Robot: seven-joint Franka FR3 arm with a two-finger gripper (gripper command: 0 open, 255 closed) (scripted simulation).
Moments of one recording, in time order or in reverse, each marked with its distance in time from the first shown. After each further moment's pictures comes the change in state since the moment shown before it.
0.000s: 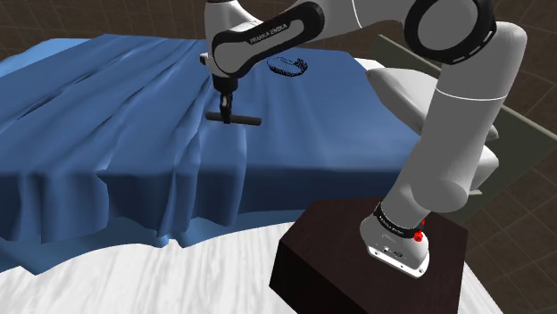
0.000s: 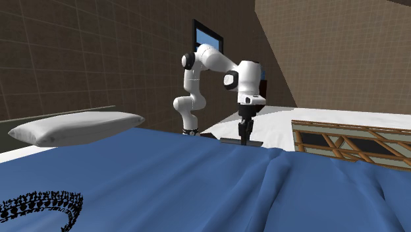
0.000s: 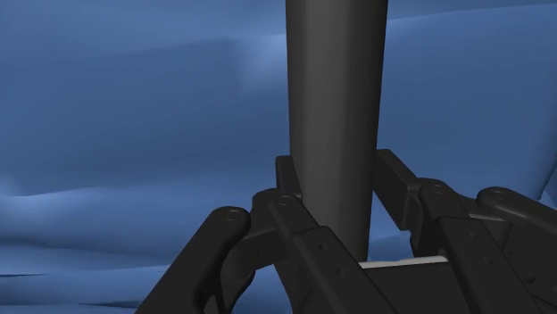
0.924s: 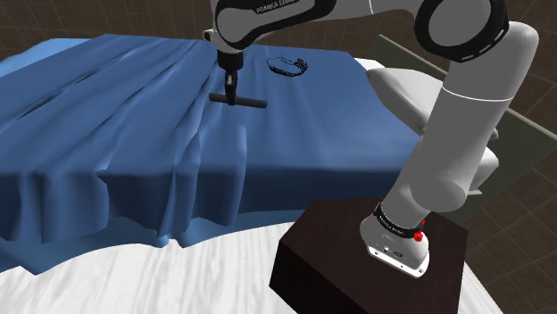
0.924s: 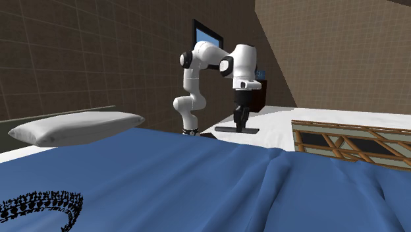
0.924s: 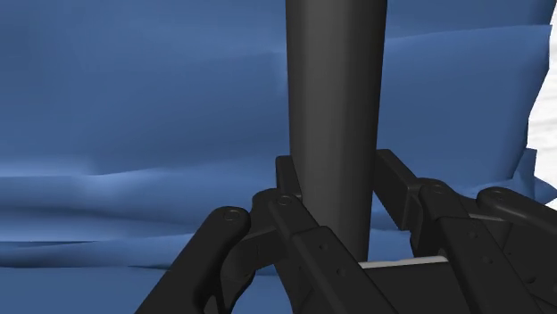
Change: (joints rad) arm -0.027 -0.053 -0.015 0.082 0.015 -0.132 -0.058
